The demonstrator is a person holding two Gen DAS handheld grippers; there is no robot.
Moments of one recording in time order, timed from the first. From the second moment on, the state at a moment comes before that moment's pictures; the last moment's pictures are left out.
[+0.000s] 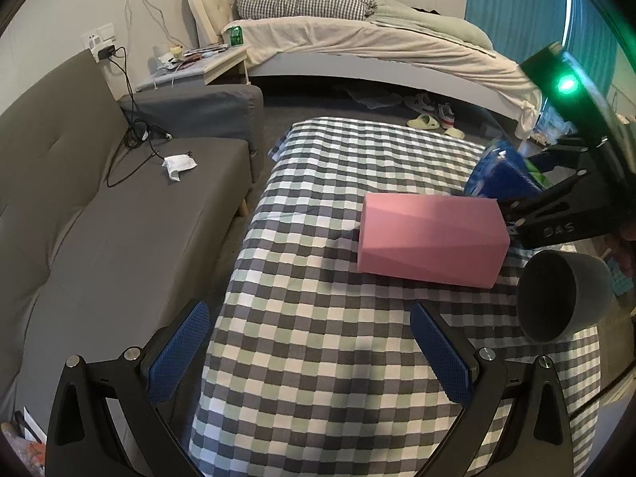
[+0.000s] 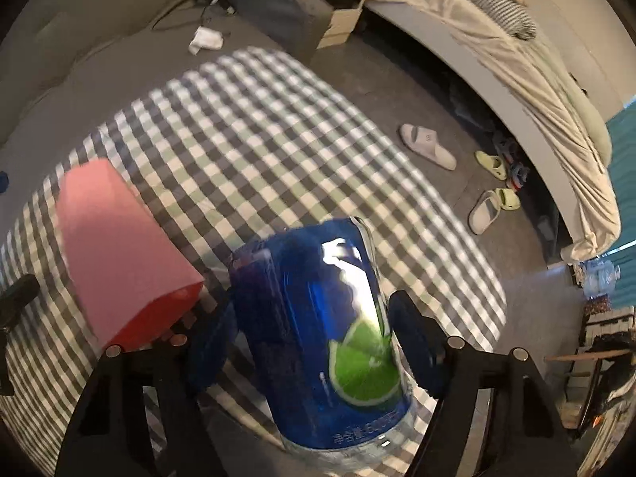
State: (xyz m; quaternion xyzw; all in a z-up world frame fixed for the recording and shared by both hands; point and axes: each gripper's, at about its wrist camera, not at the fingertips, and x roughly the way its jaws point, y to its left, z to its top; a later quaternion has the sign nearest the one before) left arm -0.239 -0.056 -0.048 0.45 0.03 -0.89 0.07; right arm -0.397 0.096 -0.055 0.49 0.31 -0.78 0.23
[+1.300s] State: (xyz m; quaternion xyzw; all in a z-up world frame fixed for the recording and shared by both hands) left arm -0.048 -0.084 0.003 0.37 0.08 -0.92 0.07; right arm -0.104 0.125 -0.023 0.55 -0.02 -0.82 0.15
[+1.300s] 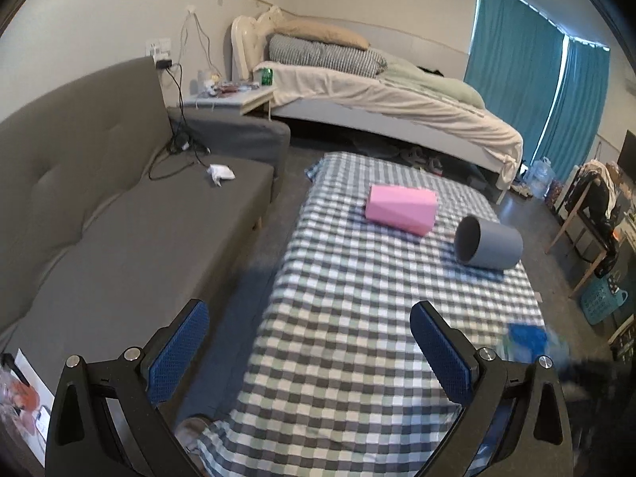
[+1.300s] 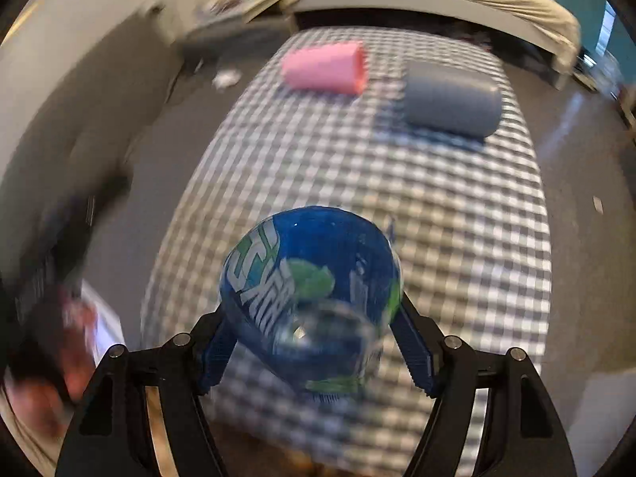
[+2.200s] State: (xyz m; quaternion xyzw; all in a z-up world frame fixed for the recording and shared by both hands) left arm -0.049 -0.008 0.001 0.40 0.04 -0.92 0.03; right arm -0.052 0.224 0.002 0.34 -0.03 -0.94 0.02
